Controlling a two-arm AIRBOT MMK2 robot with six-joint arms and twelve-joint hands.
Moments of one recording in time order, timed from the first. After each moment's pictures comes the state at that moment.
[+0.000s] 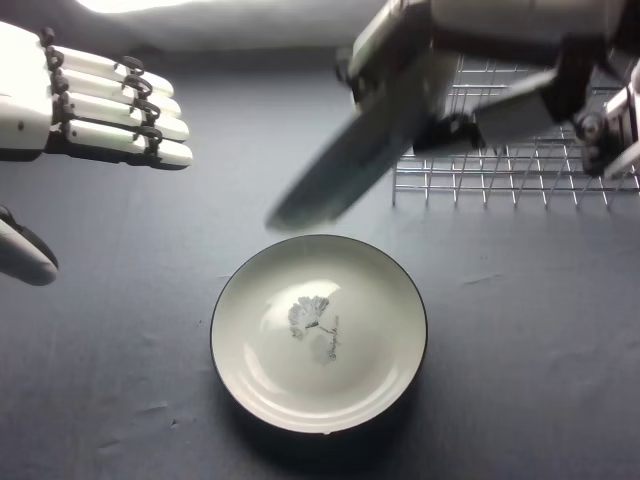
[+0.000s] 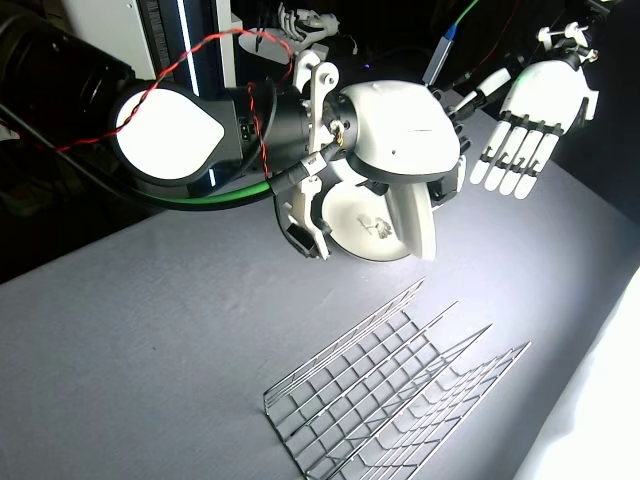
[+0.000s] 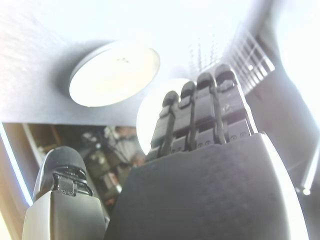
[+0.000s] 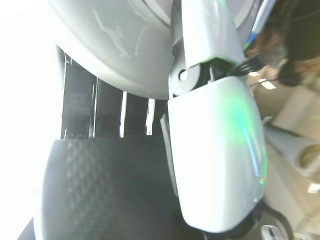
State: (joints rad) left arm 0.20 -0.94 1.60 1.77 -1.08 -0.23; right arm -0.17 -1.01 1.08 -0.67 0.50 -0.21
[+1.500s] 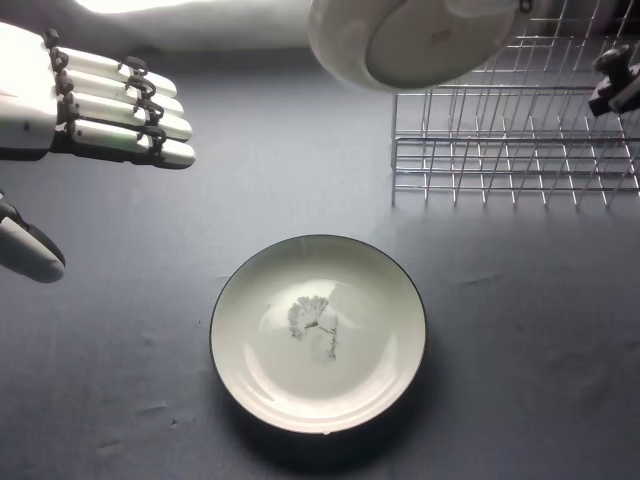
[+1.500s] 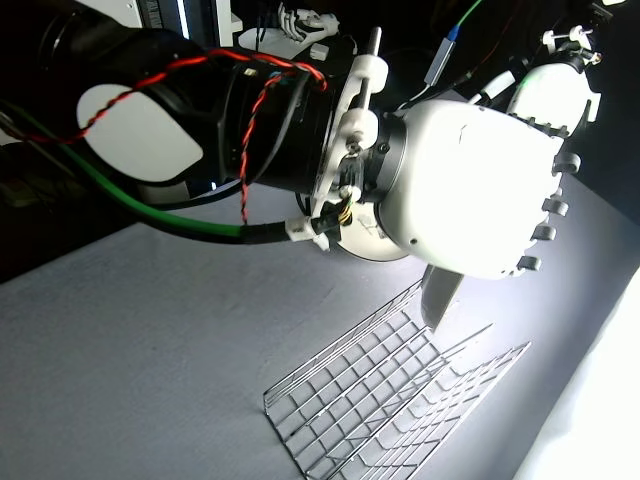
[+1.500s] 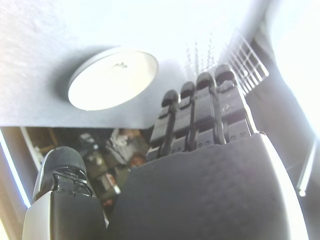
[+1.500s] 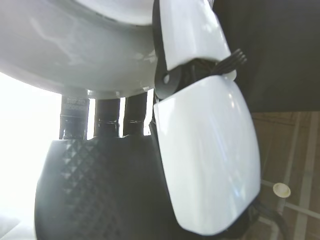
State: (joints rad) left arm 0.23 -0.96 1.65 1.72 -1.08 -0.20; right arm -0.04 -1.00 1.16 -0.09 0.23 -0.22
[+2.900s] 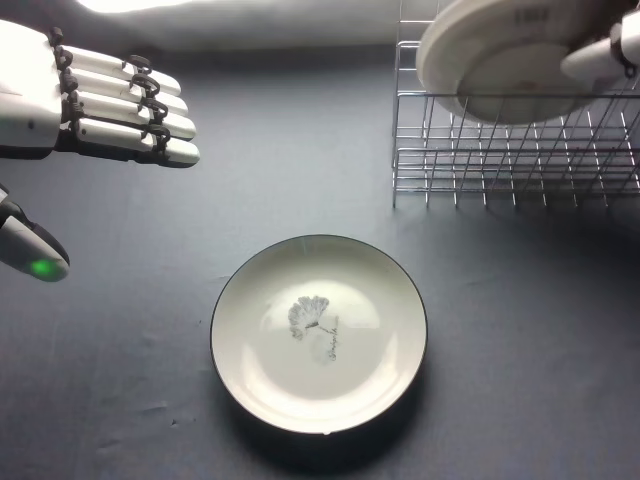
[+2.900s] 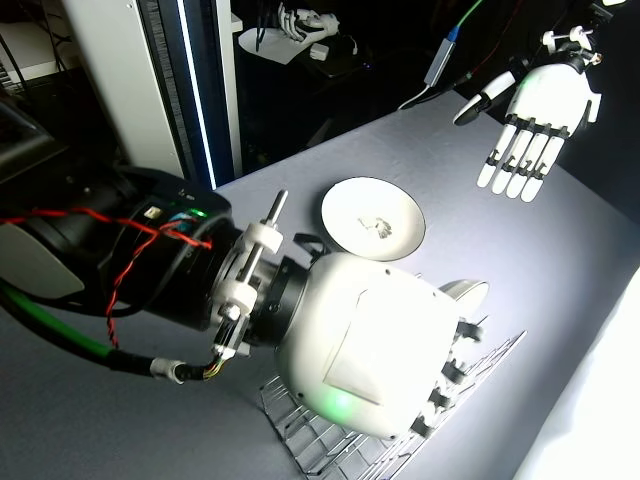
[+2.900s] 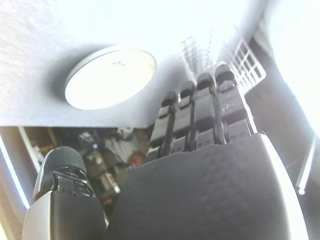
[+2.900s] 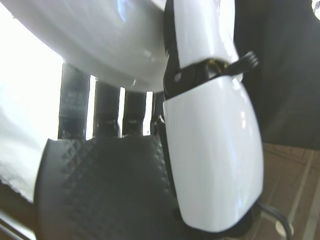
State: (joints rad) left arm 0.23 -0.96 1.65 1.72 -1.08 -0.20; right arm -0.28 -0.96 1.31 -0.15 0.34 -0.22
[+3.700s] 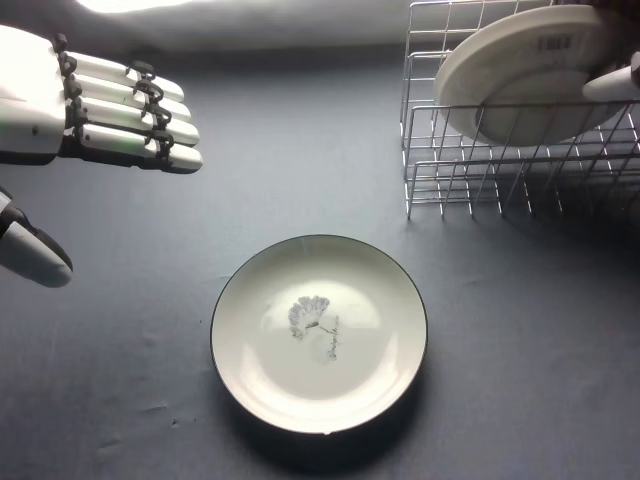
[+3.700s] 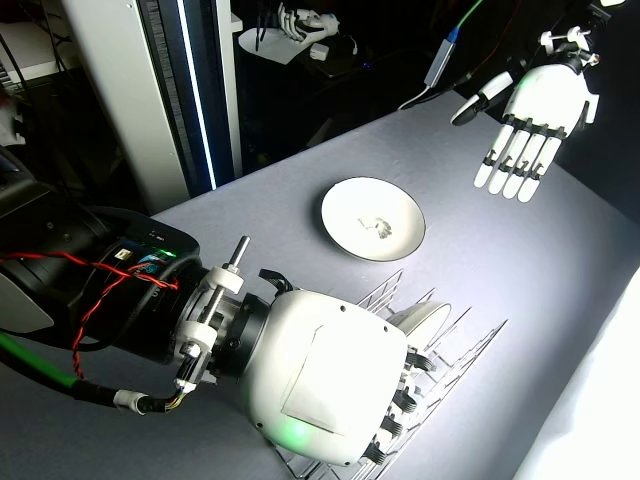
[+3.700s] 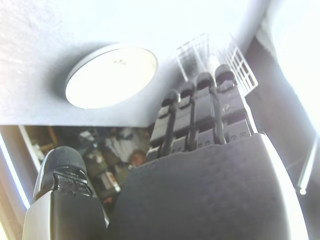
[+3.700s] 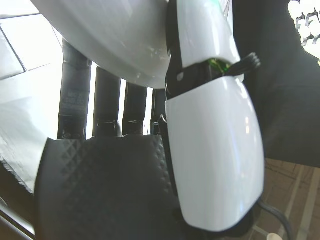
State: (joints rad) left arm 0.24 -0.96 1.64 1.72 -1.08 -0.20; right arm -0.38 -0.96 1.34 -0.18 0.42 -0.21
